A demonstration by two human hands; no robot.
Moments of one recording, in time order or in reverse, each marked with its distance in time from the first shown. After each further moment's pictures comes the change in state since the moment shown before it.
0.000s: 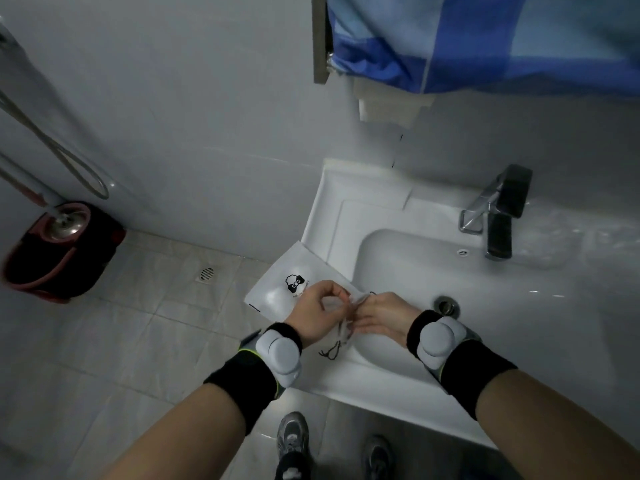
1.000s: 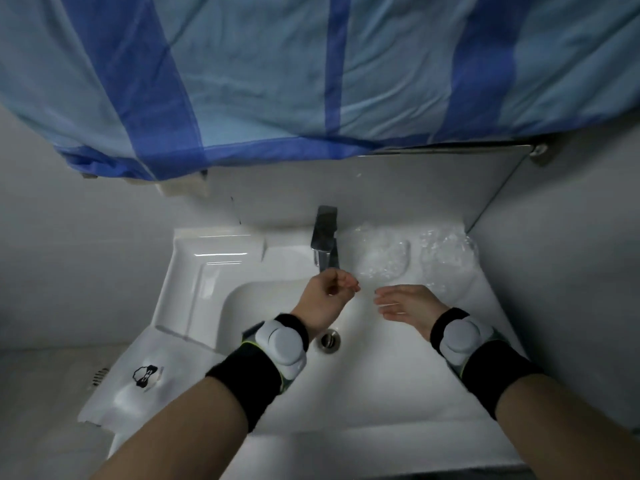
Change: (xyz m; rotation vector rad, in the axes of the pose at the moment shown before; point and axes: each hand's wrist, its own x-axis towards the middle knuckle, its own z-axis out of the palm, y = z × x) left_hand 0.077 0.180 0.201 -0.259 -0.275 0.129; right_hand -0.123 0.001 -0.258 0.282 0.512 -0.203
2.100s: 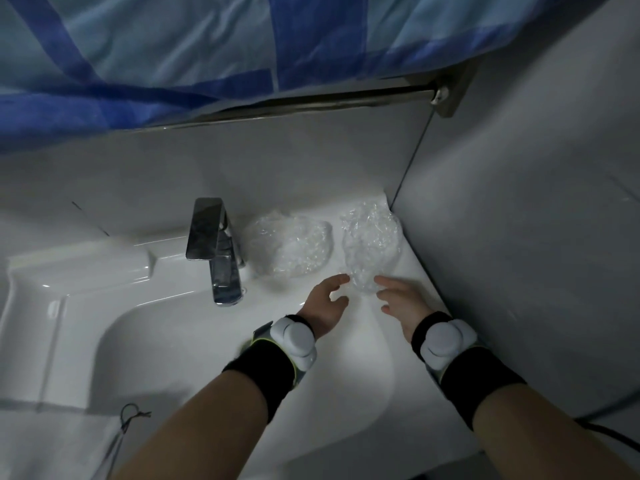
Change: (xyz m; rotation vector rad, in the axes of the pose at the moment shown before) left_hand 0.085 -0.077 0.142 0.268 -0.250 -0.146; right_hand 0.050 0.054 -0.114 0.055 0.328 -0.023
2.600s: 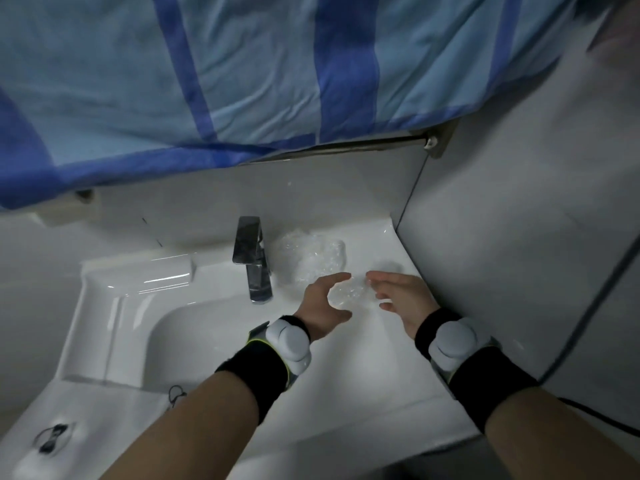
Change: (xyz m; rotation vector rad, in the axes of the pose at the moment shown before) left_hand -0.062 0.037 -0.044 0.146 0.063 0.175; right_hand -0.081 -0.050 0.013 0.083 -0.058 -0.183
